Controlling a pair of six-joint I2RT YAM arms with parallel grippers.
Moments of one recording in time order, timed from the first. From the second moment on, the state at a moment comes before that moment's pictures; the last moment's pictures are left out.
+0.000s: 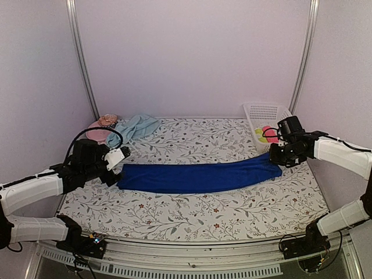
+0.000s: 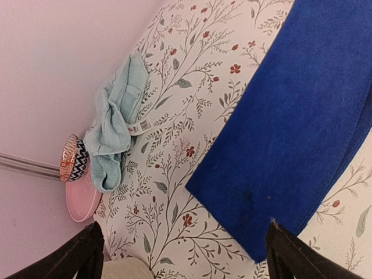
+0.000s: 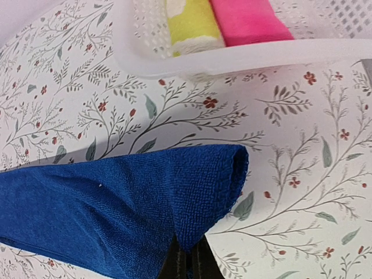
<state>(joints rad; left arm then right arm) -0.42 1.01 0.49 -0.07 -0.14 0.75 0.36 1.35 0.90 -0.52 0.15 0.50</state>
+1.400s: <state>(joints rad) -0.12 1.02 0.49 -0.08 0.04 0.71 0.90 2.44 2.14 -0.40 -0.24 0.54</state>
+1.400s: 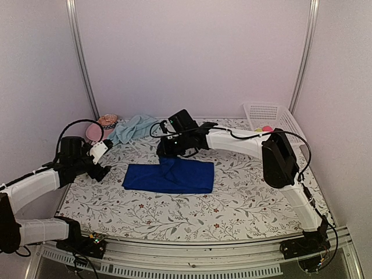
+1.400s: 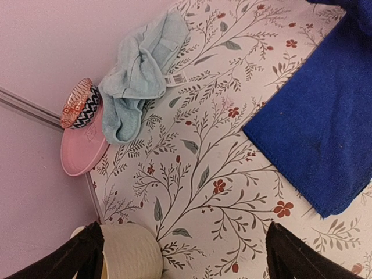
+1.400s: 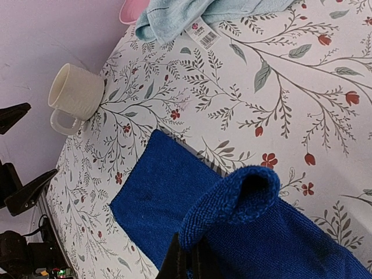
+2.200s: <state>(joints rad) -0.10 1.05 0.49 -0.07 0.07 0.71 0.91 2.13 1.87 -0.33 -0.30 0.49</state>
